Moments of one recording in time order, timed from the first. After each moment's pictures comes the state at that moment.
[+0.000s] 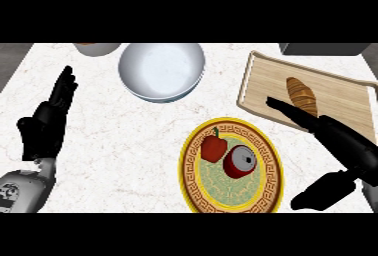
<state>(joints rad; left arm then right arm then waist) -0.22 0.45 -0.17 -1.57 0.06 0.34 0.14 -0.22 -0.55 0.20 -1.90 0.06 0.41 0.33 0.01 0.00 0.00</state>
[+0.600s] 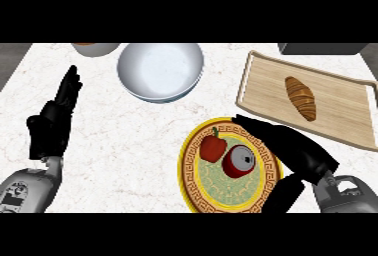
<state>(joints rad) -0.23 0.39 -0.15 -1.57 0.00 0.31 0.16 -0.30 -0.42 0.38 -1.84 0.23 0.50 0.58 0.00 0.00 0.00</state>
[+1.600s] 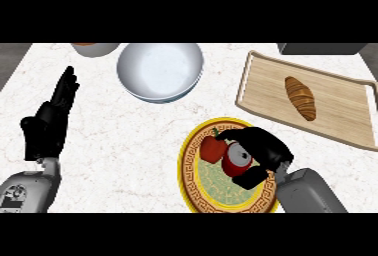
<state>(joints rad) -0.21 0.30 -0.04 -1.59 -0.08 0.20 0.17 -0.30 -0.23 0.40 -1.52 0.56 0.47 0.29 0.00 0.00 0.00</state>
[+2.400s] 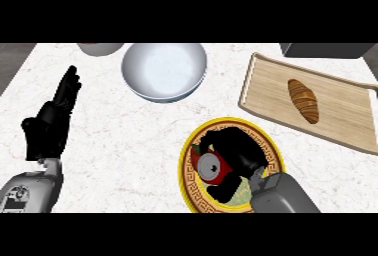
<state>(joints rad) -0.21 0.25 0.00 -1.61 -0.13 0.15 0.18 -0.32 -0.11 0.48 -1.55 0.71 0.36 0.29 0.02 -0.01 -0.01</state>
